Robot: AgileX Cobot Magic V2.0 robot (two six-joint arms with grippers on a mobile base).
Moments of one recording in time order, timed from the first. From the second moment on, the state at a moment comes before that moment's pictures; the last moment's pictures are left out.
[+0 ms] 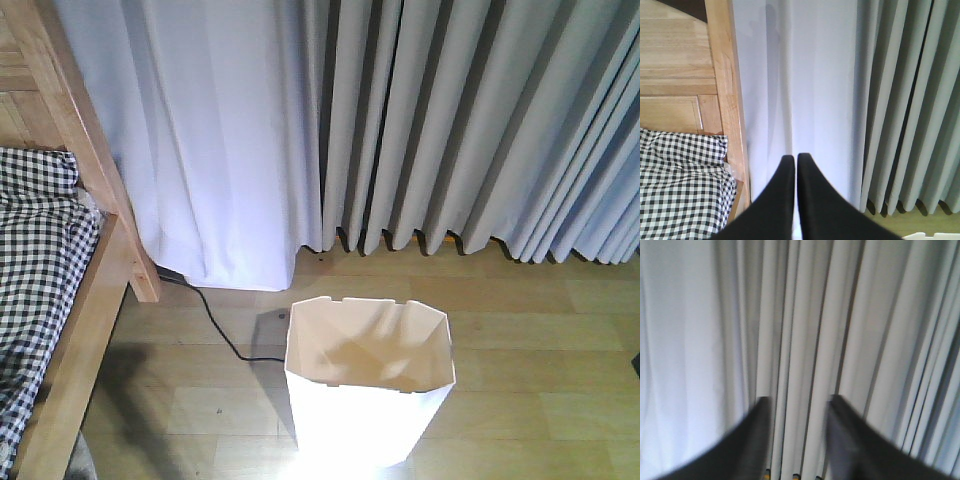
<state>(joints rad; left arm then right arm) 0.00 -0.01 0.03 -0.01 0.18 -0.02 -0.14 0.24 -0.22 1.01 0.23 -1.09</state>
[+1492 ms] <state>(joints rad) 0.00 -0.01 0.03 -0.01 0.18 -0.02 -0.14 0.06 -0.11 0.58 0.27 -0.43</state>
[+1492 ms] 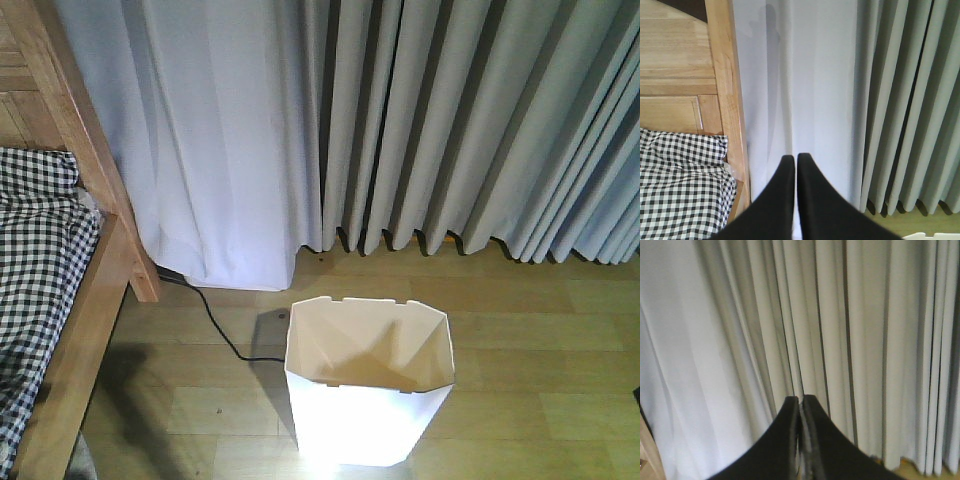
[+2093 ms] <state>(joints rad) 0.00 -0.01 0.03 -0.01 0.18 -0.02 0.06 -0.01 0.00 0.02 0.14 -0.01</state>
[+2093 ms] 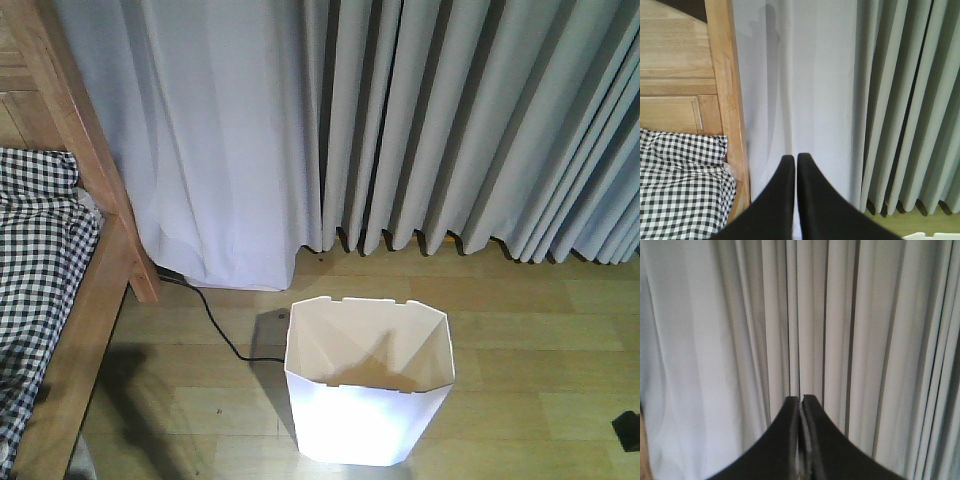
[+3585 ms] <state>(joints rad) 0.00 -0.01 0.03 -0.01 0.18 -0.02 -0.02 -0.01 0.03 -0.05 0.14 0.04</state>
